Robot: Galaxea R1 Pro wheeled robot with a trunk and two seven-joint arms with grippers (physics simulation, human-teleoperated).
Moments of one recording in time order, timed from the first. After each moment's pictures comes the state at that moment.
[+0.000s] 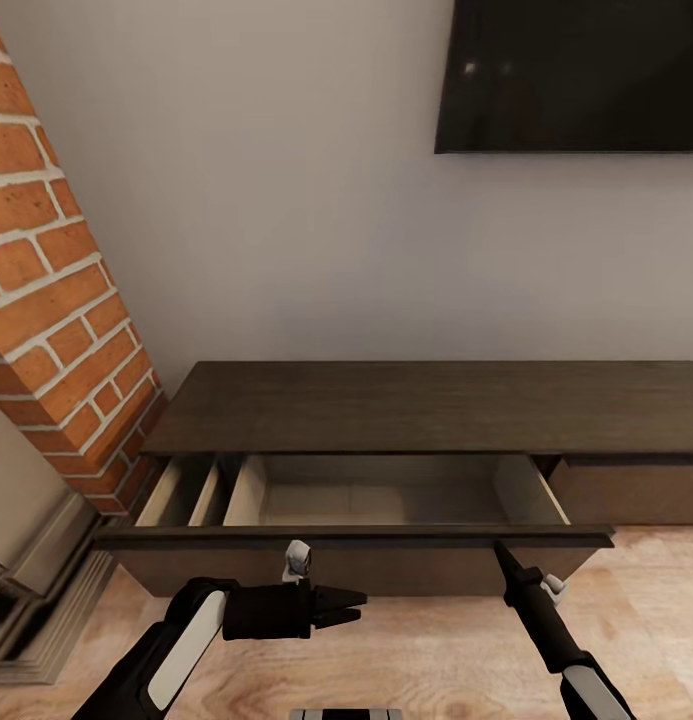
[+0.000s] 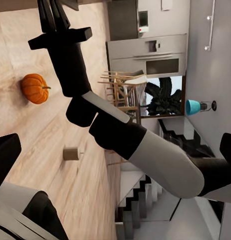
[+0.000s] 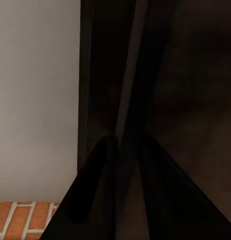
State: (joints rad) left arm -0.37 0.09 -0.35 -1.13 0.77 1.00 -0.93; right arm -0.40 -0.13 -0.25 -0.48 -1.18 0.24 0.95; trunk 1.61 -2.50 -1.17
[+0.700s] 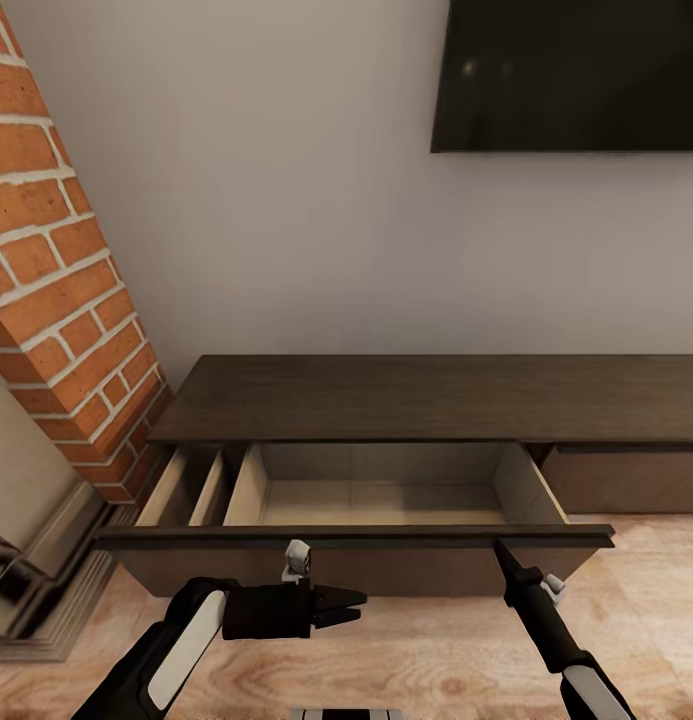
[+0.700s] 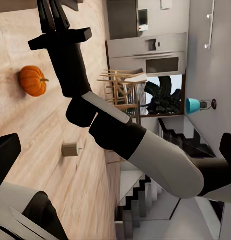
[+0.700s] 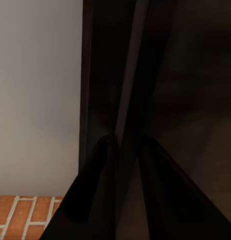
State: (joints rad) left arm -0.37 0.09 -0.34 -1.13 0.77 1.00 -0.93; right arm -0.40 -0.13 -0.25 -0.48 -1.18 0.24 0.95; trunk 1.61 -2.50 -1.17
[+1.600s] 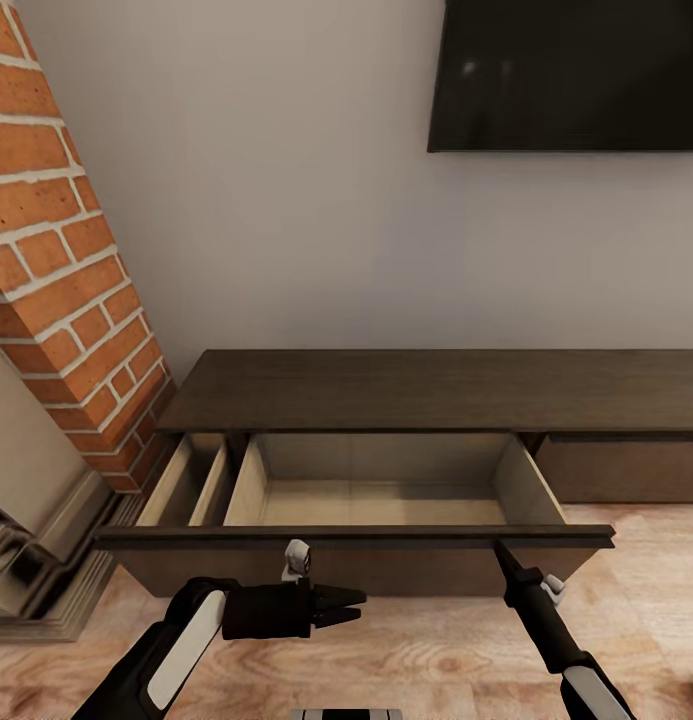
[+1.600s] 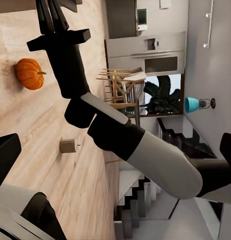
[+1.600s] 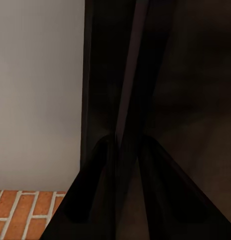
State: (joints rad) left arm -0.37 0.09 -0.34 -1.13 0.78 1.00 -0.93; right arm -0.40 -0.13 -0.26 -0.48 -1.18 0.24 0.96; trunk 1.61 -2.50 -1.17
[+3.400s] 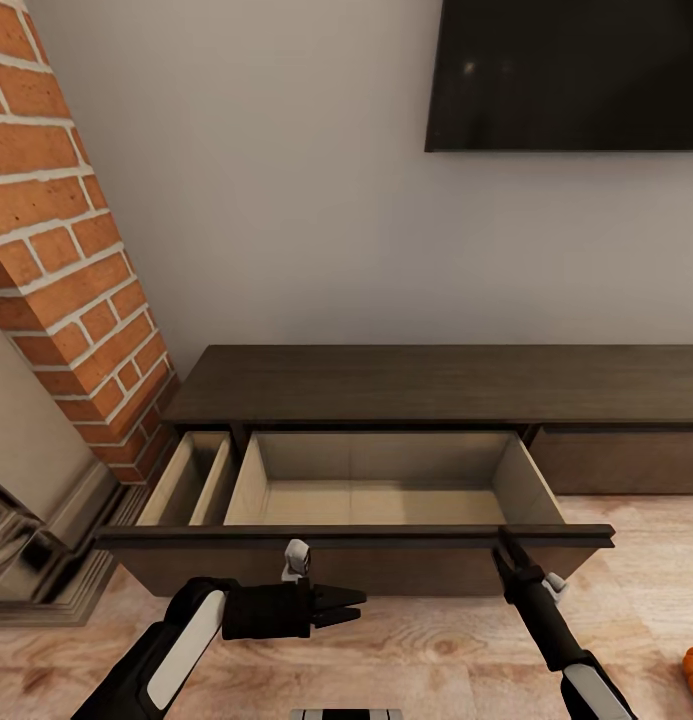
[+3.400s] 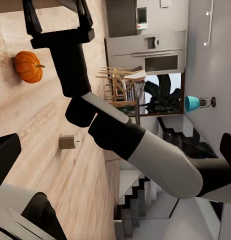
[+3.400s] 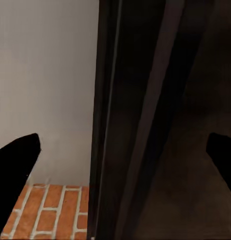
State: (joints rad) left arm -0.37 0.09 -0.34 -1.13 0.78 1.00 -0.93; right arm -0.40 -0.13 -0.25 -0.48 -1.19 0.24 0.99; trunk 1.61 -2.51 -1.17
